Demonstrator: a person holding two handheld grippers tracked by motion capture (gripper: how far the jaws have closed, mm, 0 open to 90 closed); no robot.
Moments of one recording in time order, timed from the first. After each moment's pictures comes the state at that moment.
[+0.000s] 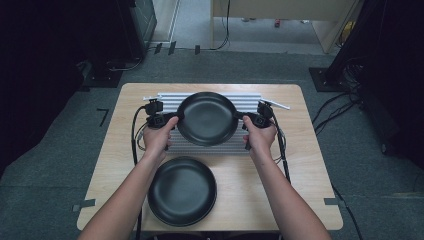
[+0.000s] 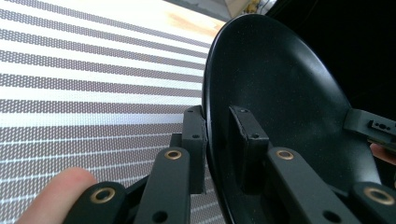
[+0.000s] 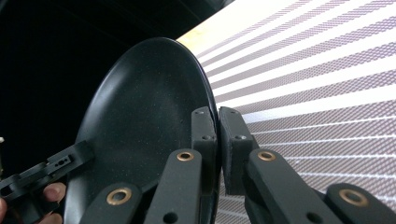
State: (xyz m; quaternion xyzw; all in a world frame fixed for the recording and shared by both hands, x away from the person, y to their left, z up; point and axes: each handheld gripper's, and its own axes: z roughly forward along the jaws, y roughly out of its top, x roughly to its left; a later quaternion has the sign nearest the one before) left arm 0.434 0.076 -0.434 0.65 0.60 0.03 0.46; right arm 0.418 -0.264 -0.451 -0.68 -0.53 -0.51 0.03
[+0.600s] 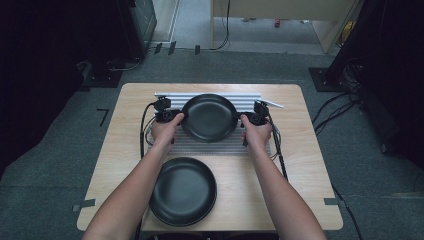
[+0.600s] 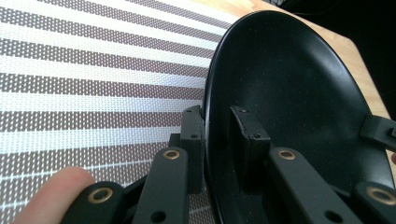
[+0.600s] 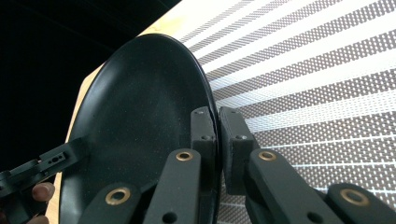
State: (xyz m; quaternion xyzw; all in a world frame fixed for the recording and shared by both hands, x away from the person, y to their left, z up) left arm 0.481 0.065 -0.473 0.66 0.62 0.01 0.42; right arm 0.452 -0.264 -0.488 -0.71 -0.52 -0.47 0.02
